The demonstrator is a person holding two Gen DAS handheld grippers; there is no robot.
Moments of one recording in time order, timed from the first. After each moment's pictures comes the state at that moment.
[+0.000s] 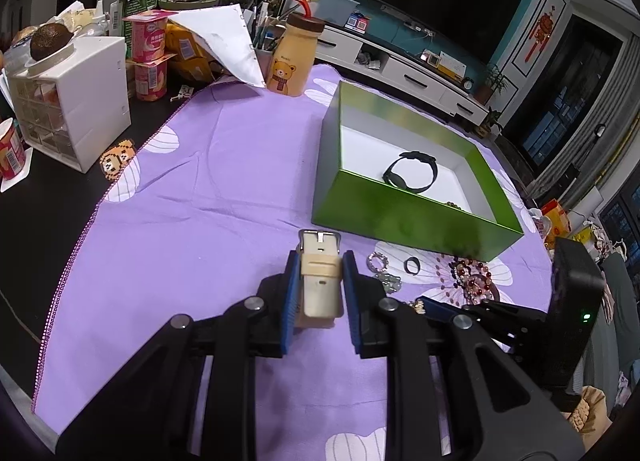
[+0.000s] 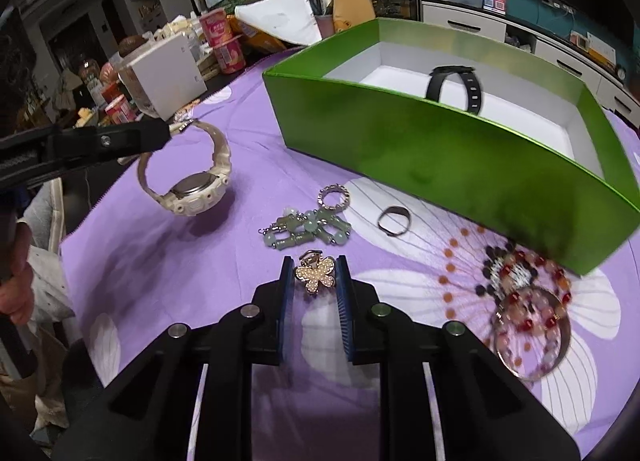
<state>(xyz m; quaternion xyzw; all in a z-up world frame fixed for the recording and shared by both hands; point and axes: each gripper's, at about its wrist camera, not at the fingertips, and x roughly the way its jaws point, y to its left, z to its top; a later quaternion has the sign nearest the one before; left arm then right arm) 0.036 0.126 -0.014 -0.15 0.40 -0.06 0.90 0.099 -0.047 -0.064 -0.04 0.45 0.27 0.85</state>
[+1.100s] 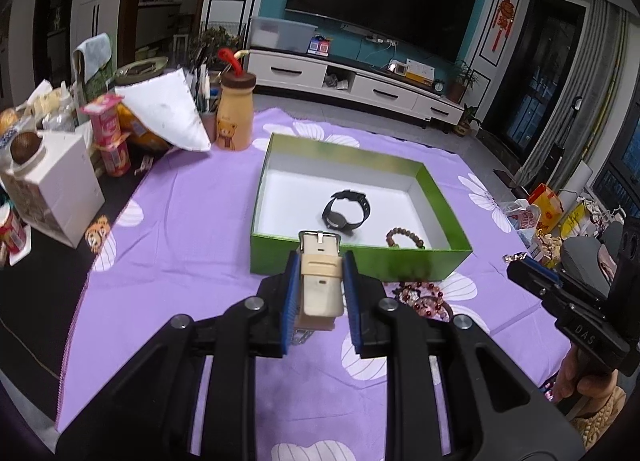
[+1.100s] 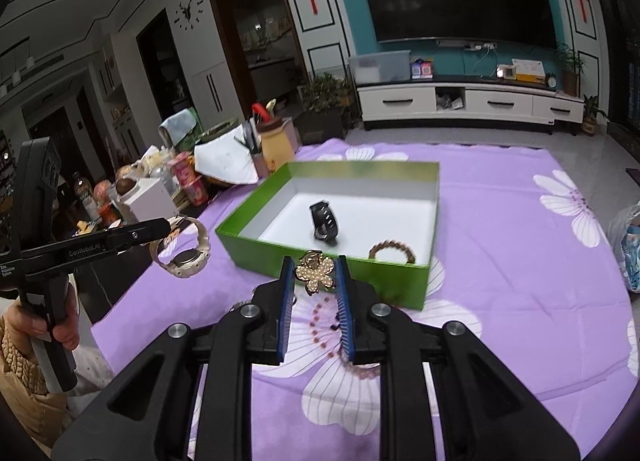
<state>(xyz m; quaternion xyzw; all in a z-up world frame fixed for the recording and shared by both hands) 0.037 0.067 0.055 -0.08 0.35 -0.09 0.93 0.056 -0.174 0.049 0.06 0.30 0.20 0.93</state>
